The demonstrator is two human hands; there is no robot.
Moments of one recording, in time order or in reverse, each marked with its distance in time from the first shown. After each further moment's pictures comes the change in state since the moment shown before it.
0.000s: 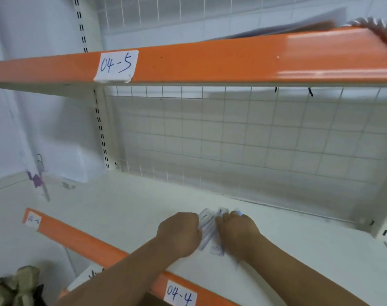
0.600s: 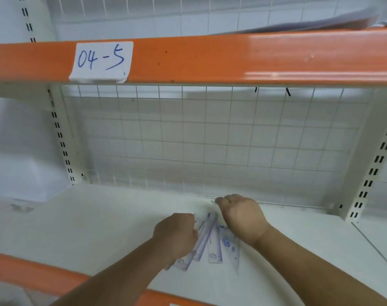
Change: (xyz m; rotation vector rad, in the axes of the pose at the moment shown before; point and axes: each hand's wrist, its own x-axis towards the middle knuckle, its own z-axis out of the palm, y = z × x) left_hand 0.042 -0.018 0.010 0.007 -0.022 0.155; right_hand 0.005 0.028 -0.012 0.145 0.437 0.158
